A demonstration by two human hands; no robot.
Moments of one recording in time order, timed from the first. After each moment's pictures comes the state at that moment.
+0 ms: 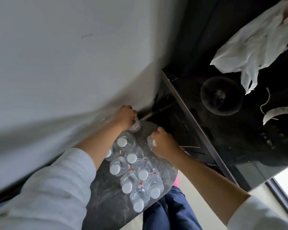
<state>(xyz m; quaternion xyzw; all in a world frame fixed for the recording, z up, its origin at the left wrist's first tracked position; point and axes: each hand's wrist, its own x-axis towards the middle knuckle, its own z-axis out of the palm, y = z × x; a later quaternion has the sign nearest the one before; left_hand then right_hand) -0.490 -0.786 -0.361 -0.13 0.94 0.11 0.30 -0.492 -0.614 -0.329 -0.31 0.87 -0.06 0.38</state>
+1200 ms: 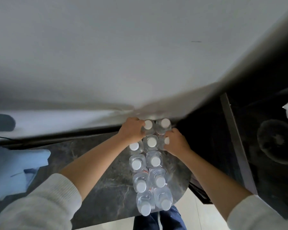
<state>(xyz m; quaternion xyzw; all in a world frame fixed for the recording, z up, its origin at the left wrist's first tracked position) -0.386 -0.816 -0.346 -0.33 0.88 0.27 0.21 -0.490 -0.680 -0.352 -0.37 0.85 -0.05 0.37</state>
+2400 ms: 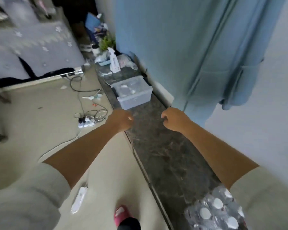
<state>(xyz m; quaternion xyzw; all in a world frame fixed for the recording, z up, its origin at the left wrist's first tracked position) 0.023 -0.596 -0.140 -0.85 0.49 0.18 -0.06 -0.140 -0.711 -0.140 -0.93 0.34 0.06 0.15</state>
